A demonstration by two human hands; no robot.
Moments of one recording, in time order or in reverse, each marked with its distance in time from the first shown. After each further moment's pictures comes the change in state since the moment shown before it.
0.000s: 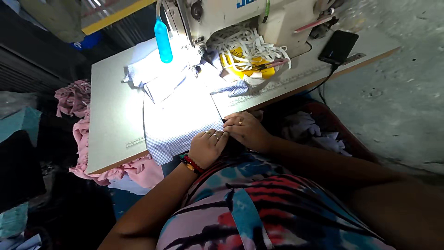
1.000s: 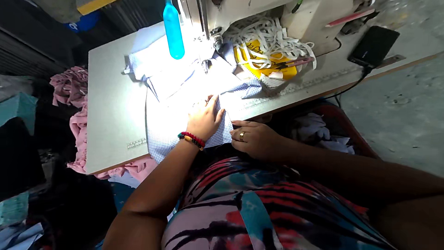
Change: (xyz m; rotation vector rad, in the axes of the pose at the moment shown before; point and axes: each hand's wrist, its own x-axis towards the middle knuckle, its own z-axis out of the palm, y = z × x) left_hand 0.039 -0.079 0.031 -0.264 -0.522 -0.707; right_hand 0.029 -0.004 -0.009 -0.116 -0.302 -0.283
